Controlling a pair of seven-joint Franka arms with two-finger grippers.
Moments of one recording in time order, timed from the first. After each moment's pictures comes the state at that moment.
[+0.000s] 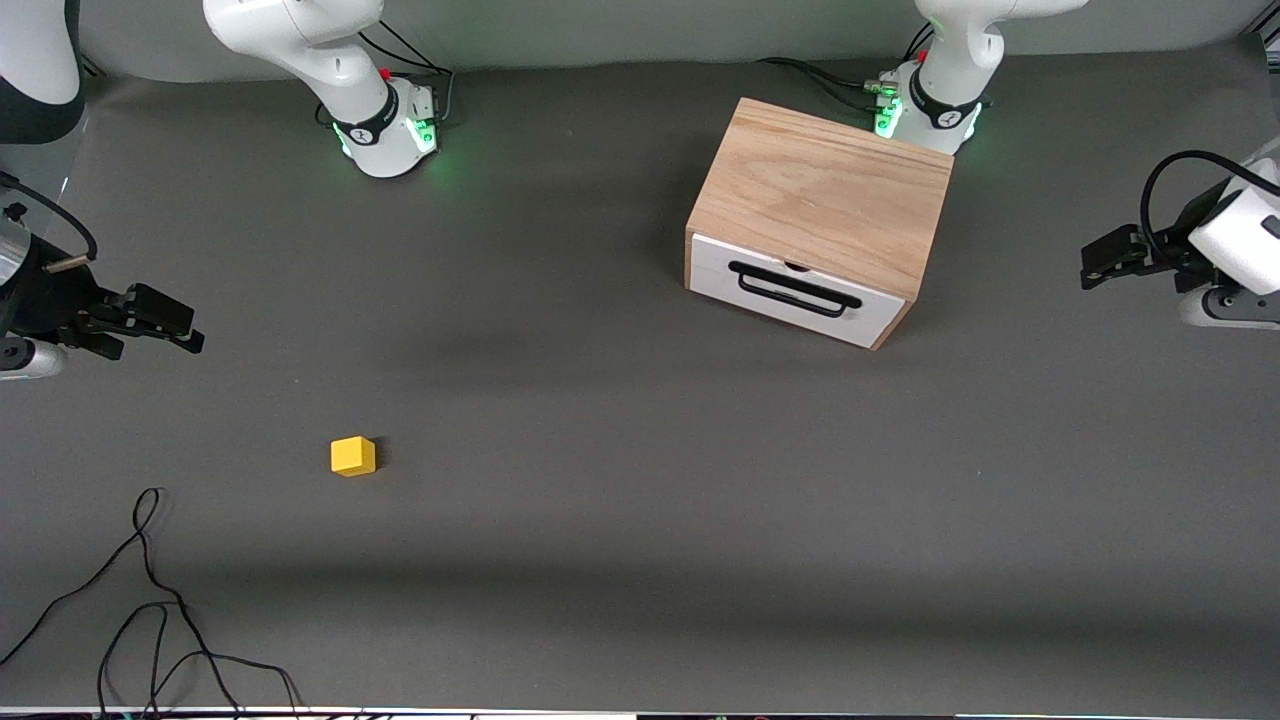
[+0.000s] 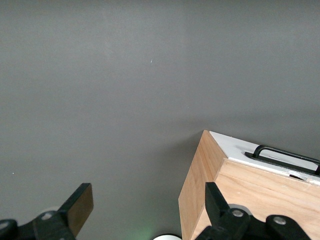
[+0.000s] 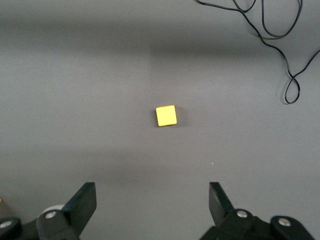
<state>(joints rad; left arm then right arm) 0.03 0.03 -0.08 -1.58 0.02 1.51 0.02 0.25 0.08 -0.27 -1.56 0.08 1.69 -0.04</state>
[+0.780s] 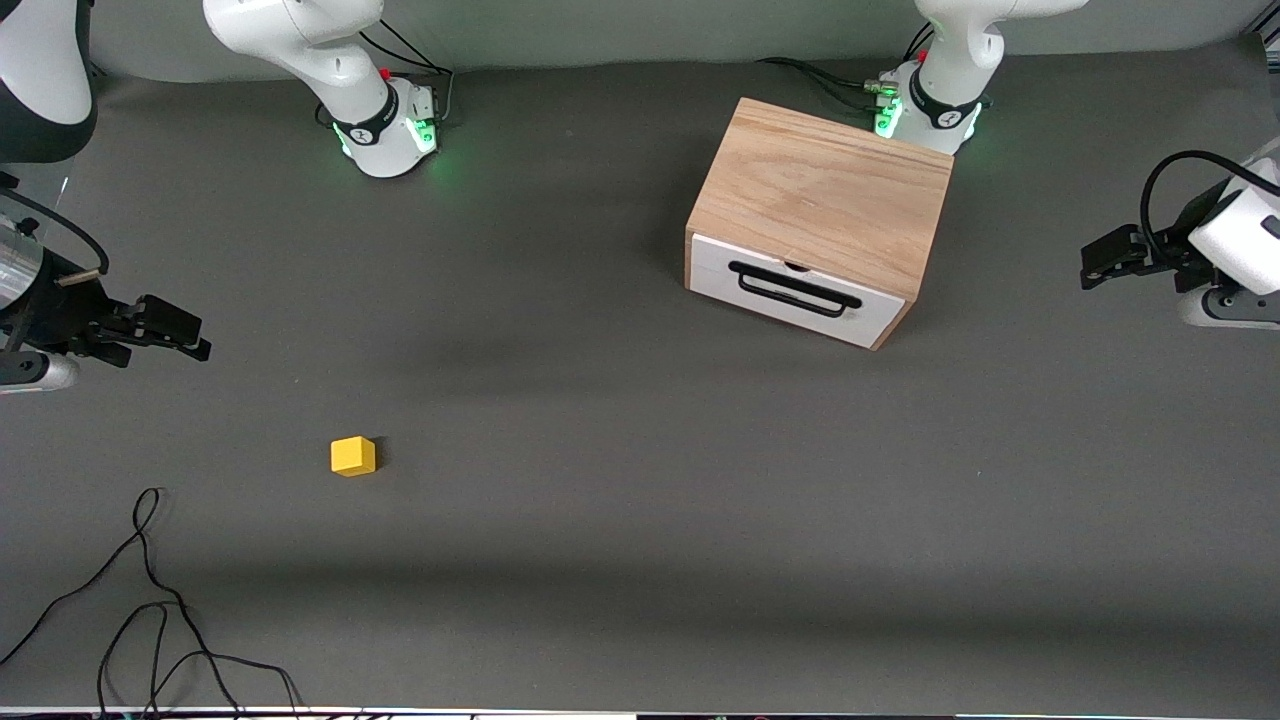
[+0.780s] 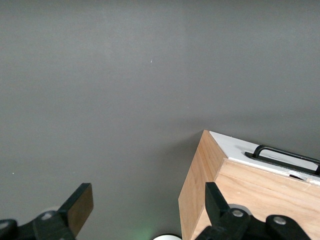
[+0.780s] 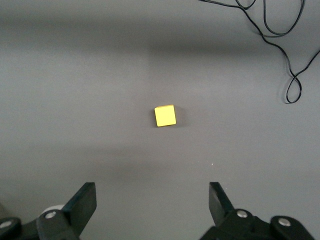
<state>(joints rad) 0.03 0.03 -0.08 -1.58 0.02 1.51 0.02 0.25 0.11 -0.27 -1.55 0.08 1.70 -0.04</state>
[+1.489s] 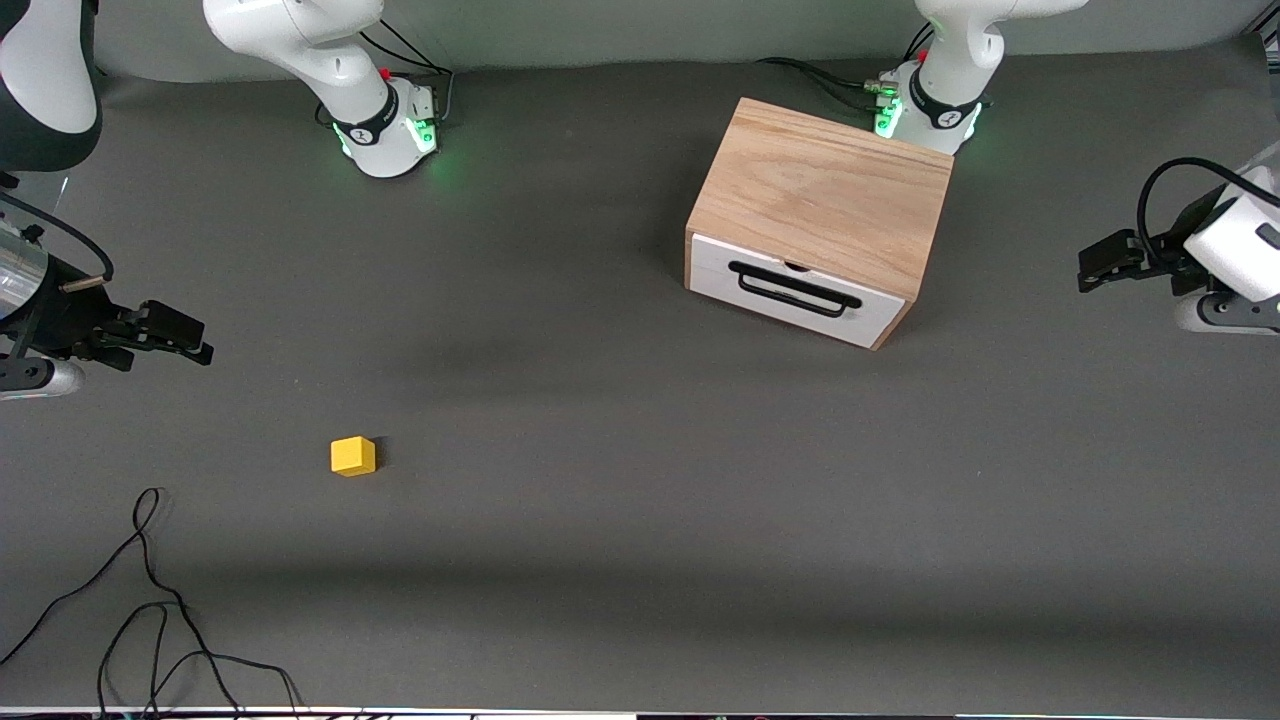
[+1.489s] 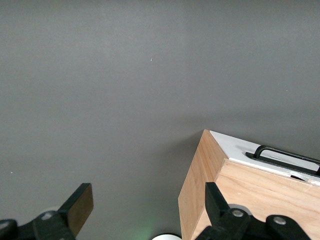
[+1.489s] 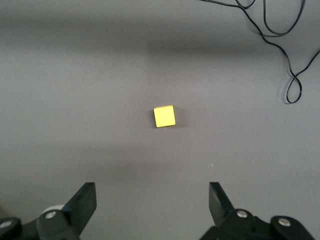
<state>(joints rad) 0.03 0.04 -0.08 -1.57 0.02 1.51 0.01 0.25 0.11 -0.27 -1.56 0.08 1.70 -0.04</state>
